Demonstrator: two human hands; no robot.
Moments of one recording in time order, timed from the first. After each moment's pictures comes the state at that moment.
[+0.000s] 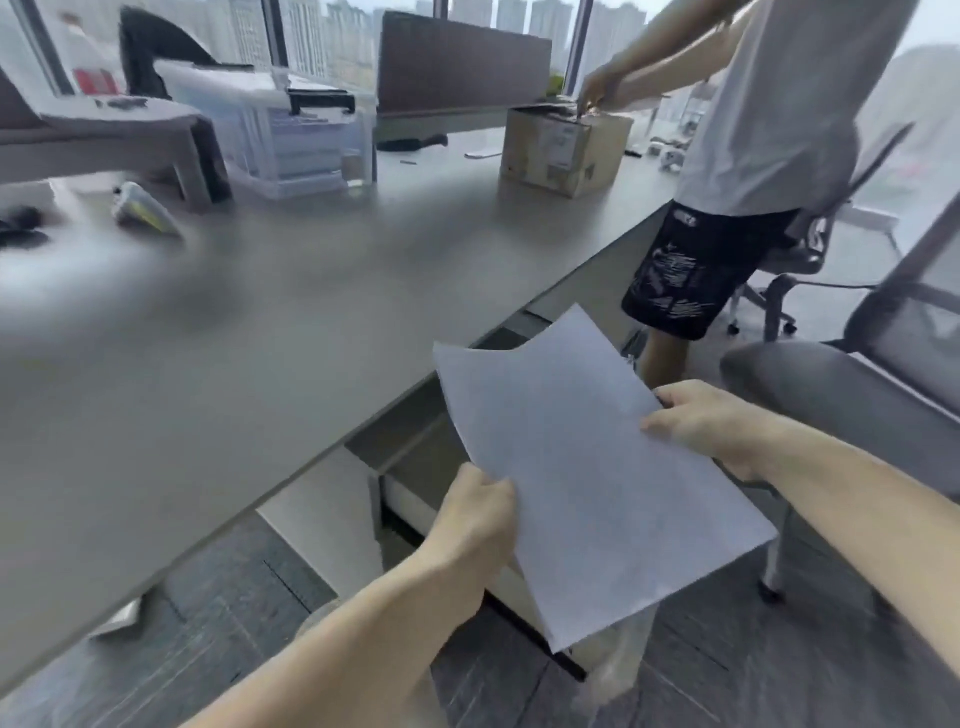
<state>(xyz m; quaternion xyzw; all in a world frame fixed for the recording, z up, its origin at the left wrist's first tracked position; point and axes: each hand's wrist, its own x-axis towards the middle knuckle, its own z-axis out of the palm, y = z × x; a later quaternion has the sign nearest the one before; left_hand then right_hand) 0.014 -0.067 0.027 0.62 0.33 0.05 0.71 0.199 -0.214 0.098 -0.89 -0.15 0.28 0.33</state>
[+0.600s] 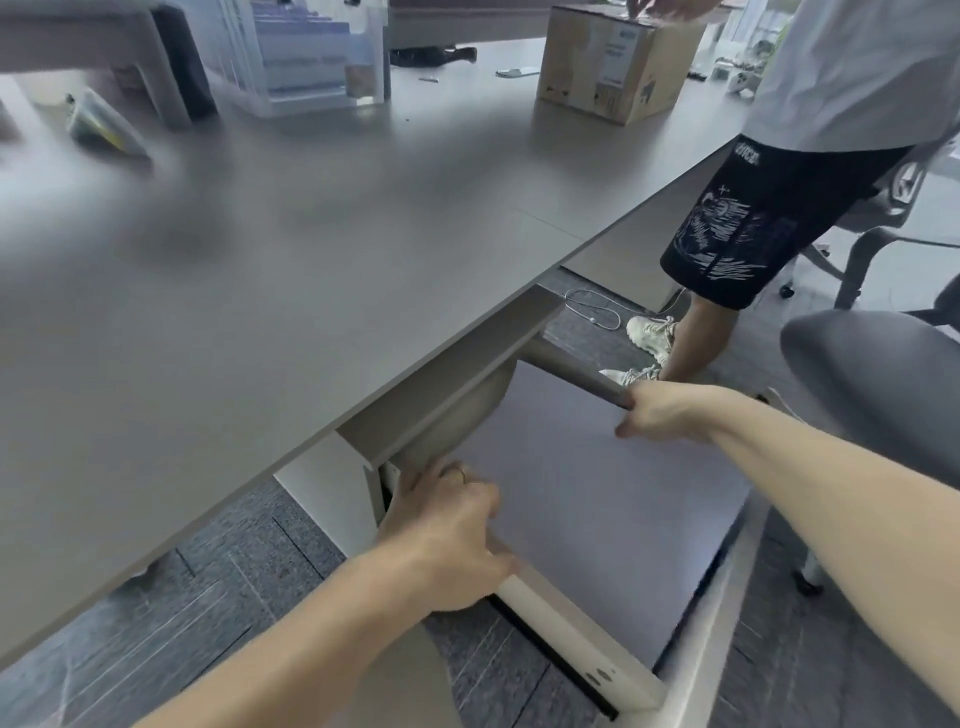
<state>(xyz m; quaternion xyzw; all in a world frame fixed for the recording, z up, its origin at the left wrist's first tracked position) 0.029 -0.012 -0.025 0.95 0.19 -0.12 0.20 0.286 -0.129 -0.012 -0.93 -0.26 0.27 -0.02</state>
